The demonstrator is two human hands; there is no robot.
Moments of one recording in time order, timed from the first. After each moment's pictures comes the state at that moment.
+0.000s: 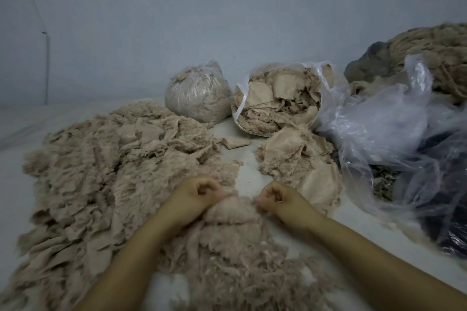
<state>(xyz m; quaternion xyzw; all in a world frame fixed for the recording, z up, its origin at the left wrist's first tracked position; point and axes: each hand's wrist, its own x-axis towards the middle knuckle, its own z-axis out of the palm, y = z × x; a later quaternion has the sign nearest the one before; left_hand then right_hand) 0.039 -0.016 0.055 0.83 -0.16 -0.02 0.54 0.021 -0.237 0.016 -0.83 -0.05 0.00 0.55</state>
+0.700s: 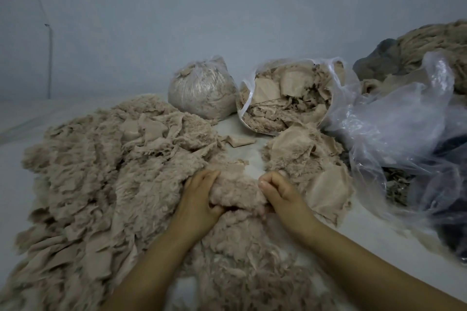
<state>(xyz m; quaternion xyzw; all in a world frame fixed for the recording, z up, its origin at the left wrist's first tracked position) 0.057 -0.017 0.011 0.92 -0.19 0.19 0.29 0.019 -0.210 0.027 -0.75 -0.14 -0.08 0.65</state>
